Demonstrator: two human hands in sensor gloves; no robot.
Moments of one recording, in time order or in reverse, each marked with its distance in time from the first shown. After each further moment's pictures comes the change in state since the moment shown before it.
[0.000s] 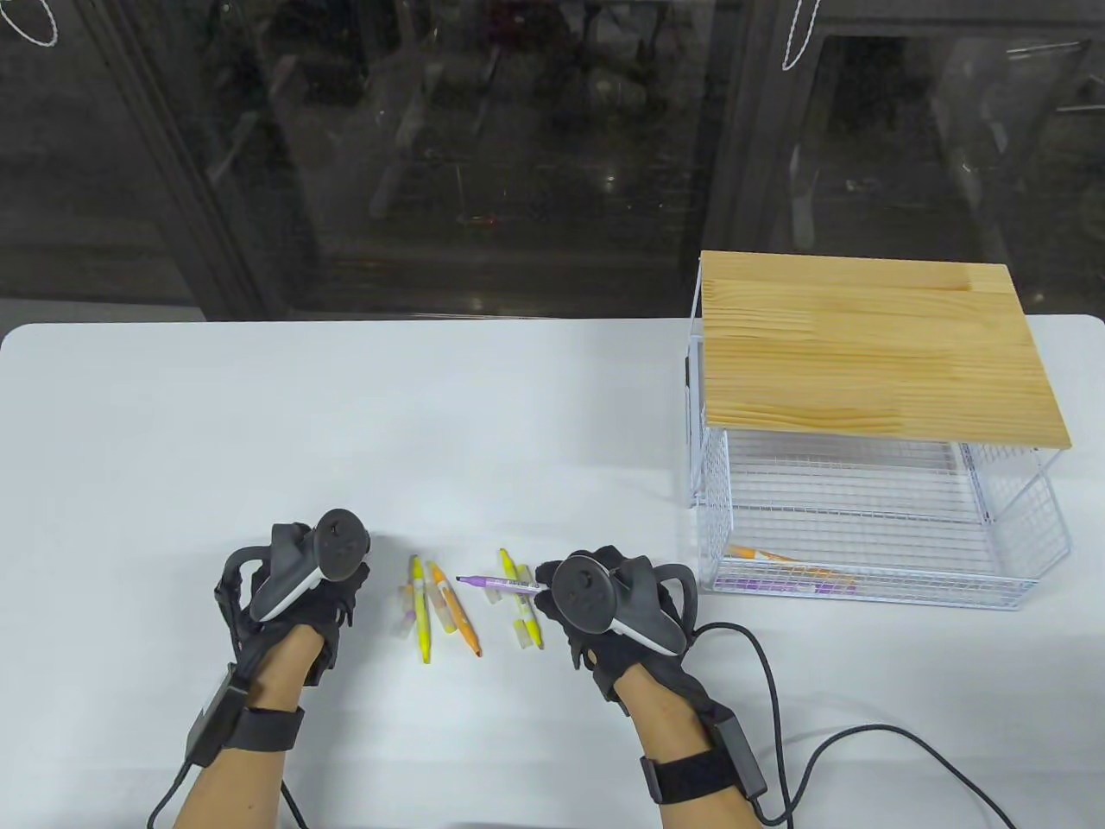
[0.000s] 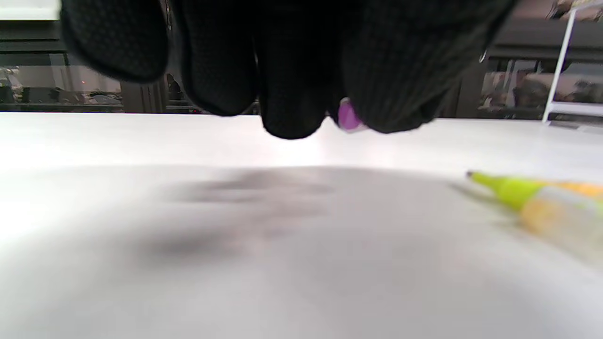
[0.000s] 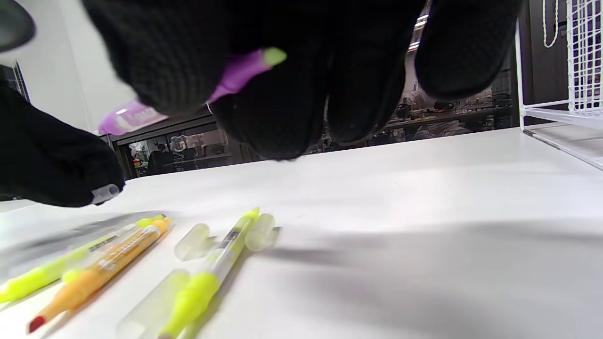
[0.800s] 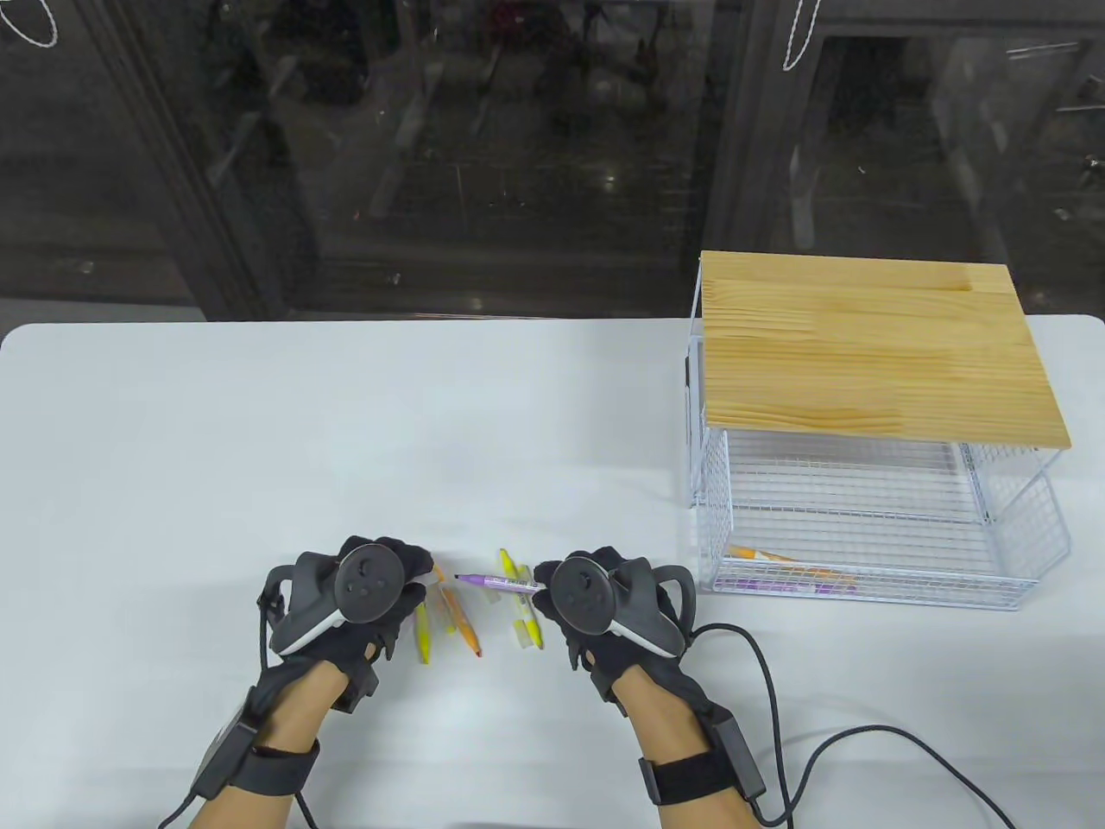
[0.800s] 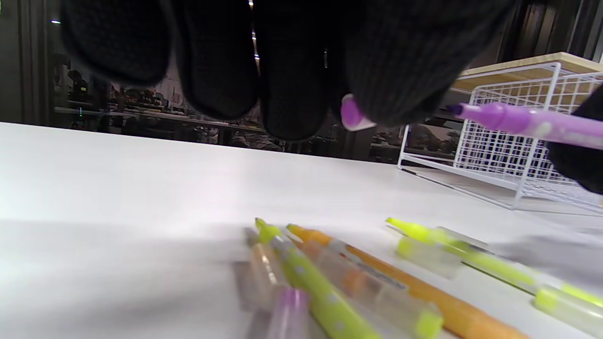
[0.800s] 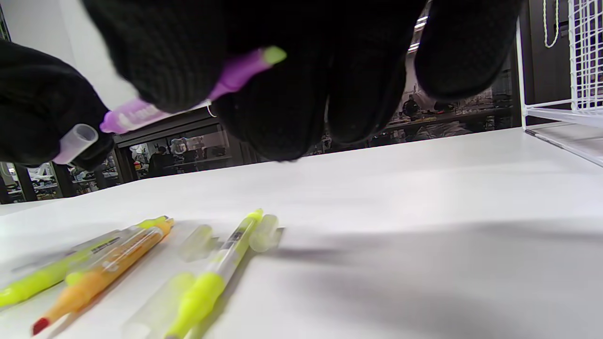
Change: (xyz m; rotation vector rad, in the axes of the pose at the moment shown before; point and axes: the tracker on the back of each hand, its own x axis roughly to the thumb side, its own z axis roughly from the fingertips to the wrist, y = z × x) left_hand 0.056 0.023 0.039 0.062 -0.250 0.108; right_hand 0.000 0.002 0.000 -0.003 -0.003 -0.008
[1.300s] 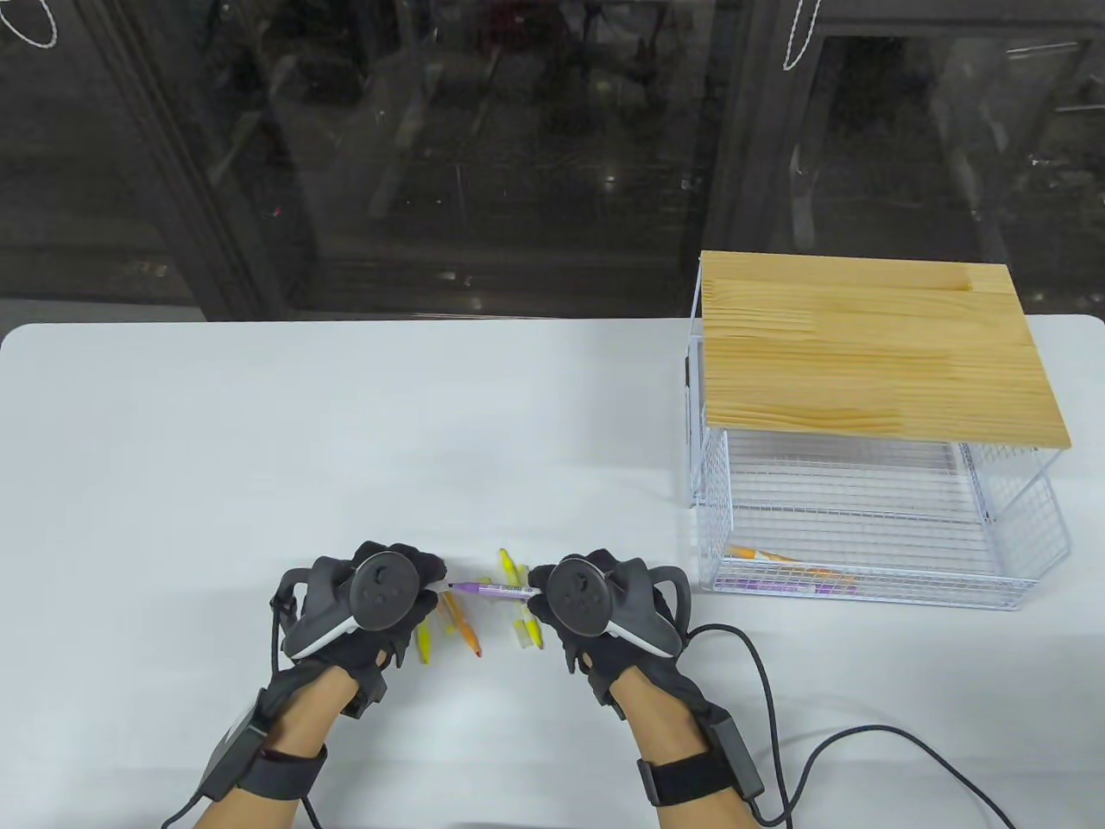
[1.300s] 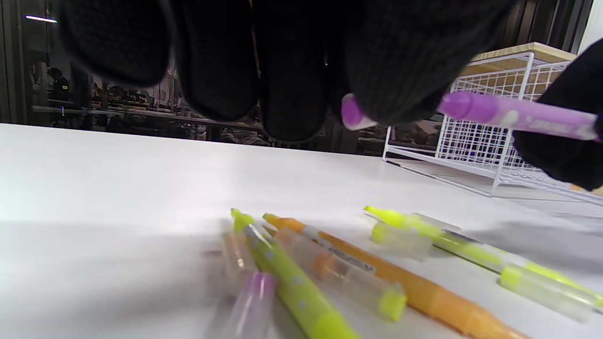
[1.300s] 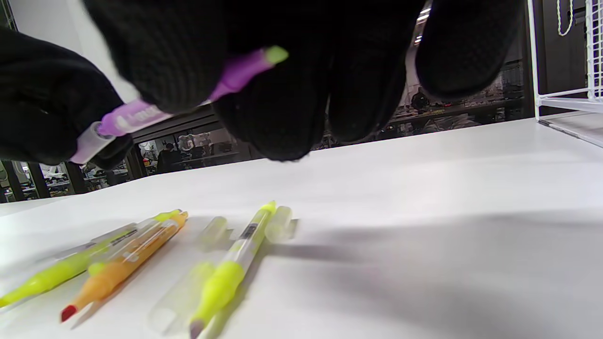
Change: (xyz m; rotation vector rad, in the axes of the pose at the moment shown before) left_hand 0.010 -0.004 0.001 -0.012 -0.037 -0.013; right_hand 0.004 0.003 0.000 0.021 -0.018 -0.014
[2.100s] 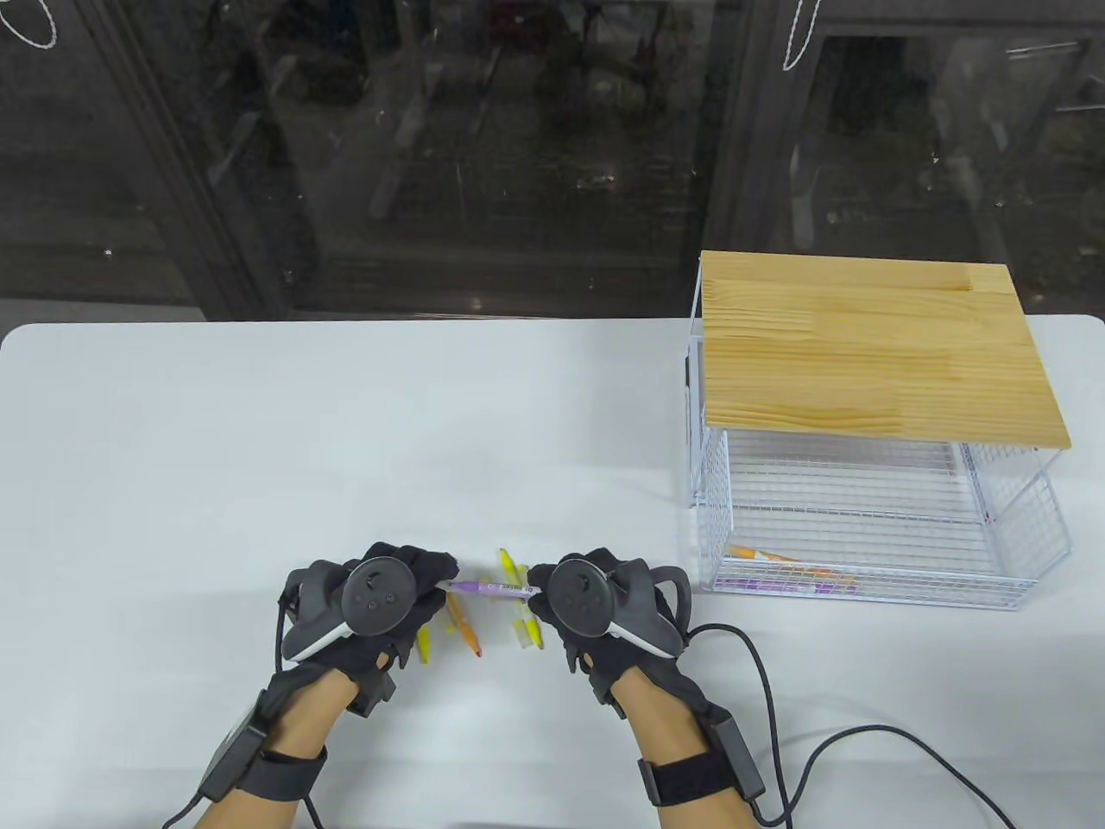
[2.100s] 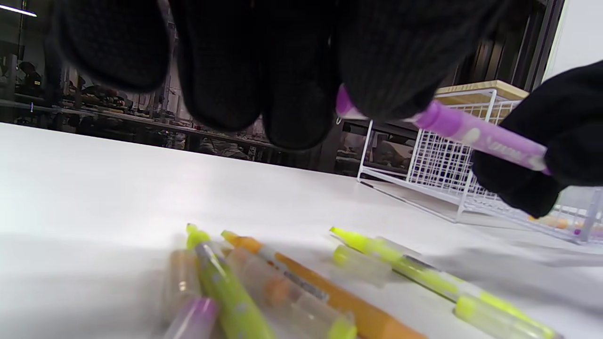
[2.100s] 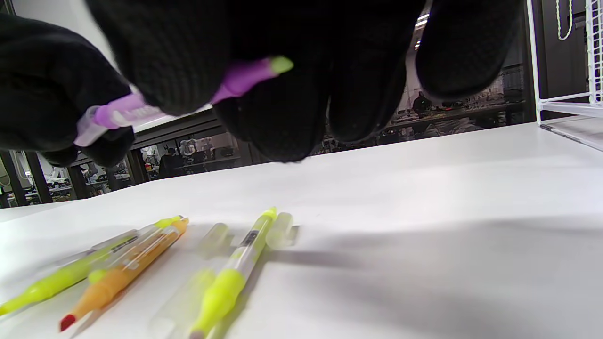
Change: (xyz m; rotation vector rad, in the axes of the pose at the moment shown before) left_hand 0.002 0.001 0.001 0.064 -0.062 0.092; right_hand 0.000 0.000 0.000 -0.021 -0.004 -0.004
